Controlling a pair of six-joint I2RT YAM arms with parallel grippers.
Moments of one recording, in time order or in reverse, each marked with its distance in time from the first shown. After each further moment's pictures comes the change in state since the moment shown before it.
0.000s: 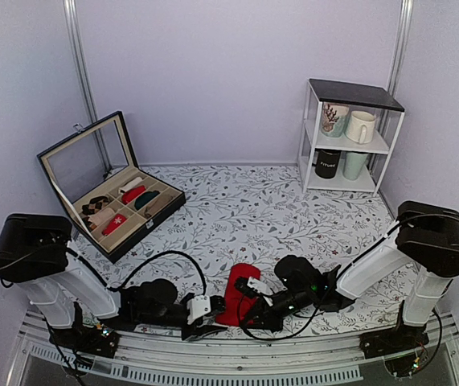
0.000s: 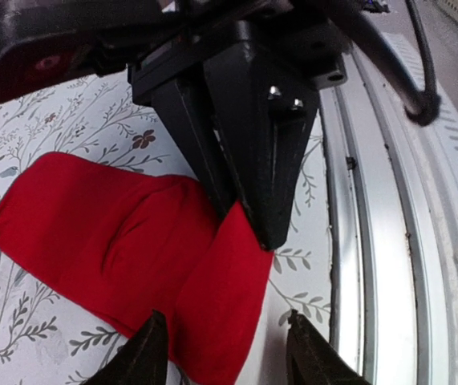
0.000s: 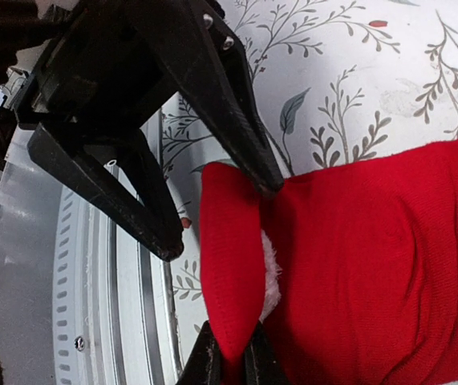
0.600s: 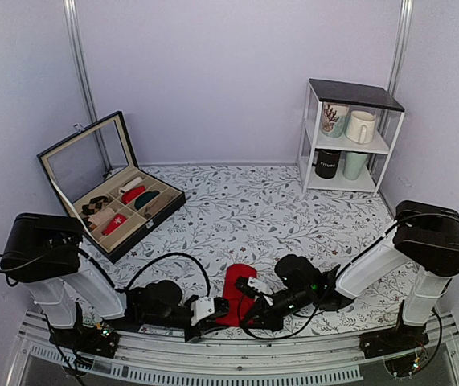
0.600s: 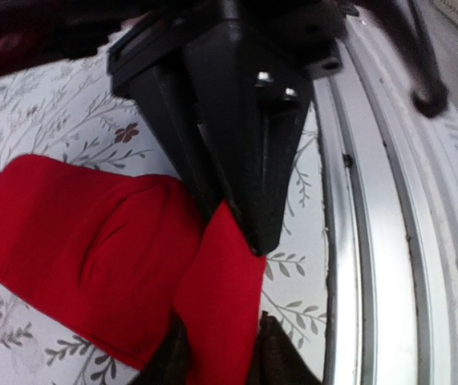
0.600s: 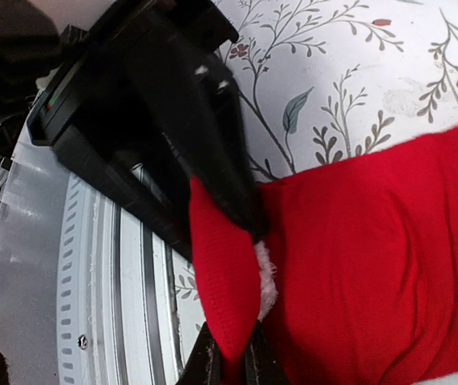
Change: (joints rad) left arm 0.000 0.071 0.023 0.039 0.029 -0.023; right arm -0.011 0.013 0.000 0.005 -0.019 0.003
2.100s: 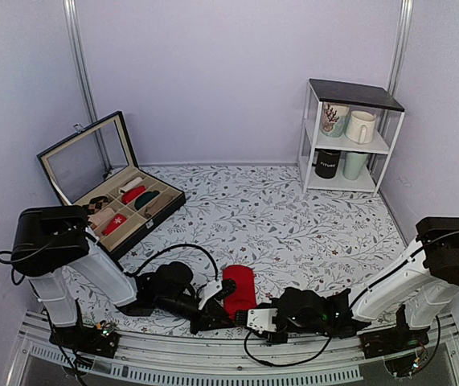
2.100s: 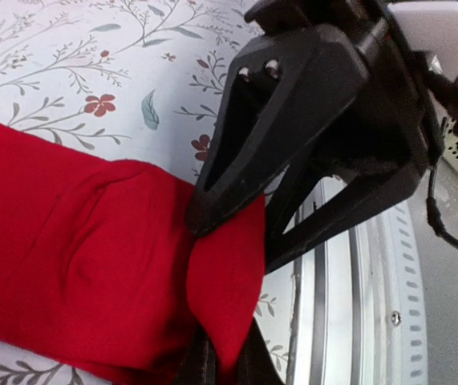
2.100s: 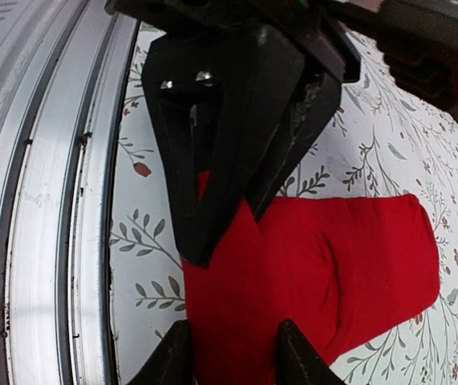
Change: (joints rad) left arm 0.143 0.047 0.122 -0.163 0.361 -0.343; right arm 0.280 -0.142 -0.084 0.003 0.725 -0.570
